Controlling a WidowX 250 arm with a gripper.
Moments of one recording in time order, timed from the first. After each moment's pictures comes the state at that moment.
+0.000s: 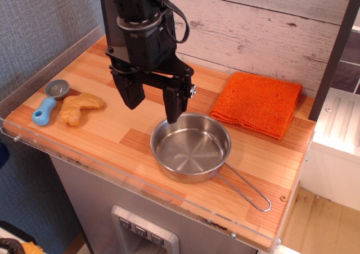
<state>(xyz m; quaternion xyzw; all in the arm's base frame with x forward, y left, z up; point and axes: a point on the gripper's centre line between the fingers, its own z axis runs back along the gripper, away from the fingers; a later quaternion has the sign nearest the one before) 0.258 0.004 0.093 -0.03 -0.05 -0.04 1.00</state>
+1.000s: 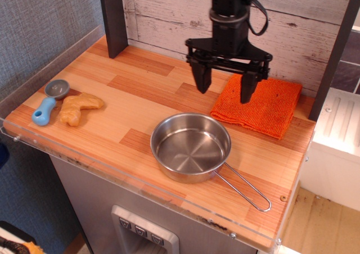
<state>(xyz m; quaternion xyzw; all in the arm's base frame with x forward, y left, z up) 0.353 -0.048 0.065 -0.02 -0.05 0.02 1.00</state>
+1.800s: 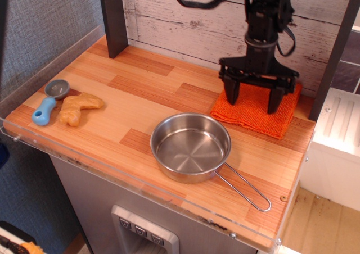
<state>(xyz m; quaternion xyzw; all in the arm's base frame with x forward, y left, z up) 0.396 -0.080 0.018 -0.01 -0.06 0.03 1.00</state>
